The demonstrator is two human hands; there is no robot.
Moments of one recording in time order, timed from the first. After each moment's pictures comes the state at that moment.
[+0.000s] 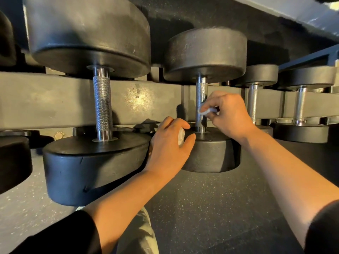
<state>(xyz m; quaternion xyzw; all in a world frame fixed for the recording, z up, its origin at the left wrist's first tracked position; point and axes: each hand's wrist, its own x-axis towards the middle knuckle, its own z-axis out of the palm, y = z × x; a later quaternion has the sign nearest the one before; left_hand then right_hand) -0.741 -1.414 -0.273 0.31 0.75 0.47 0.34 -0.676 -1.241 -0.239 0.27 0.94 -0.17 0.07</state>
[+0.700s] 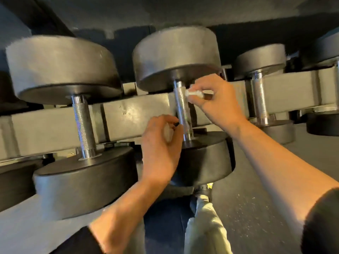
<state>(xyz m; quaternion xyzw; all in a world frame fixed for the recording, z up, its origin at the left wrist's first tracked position) -0.708 -1.359 -0.262 0.25 0.82 0.47 0.23 -0.664 -1.194 -0.272 0.34 0.84 -0.40 -0.16</state>
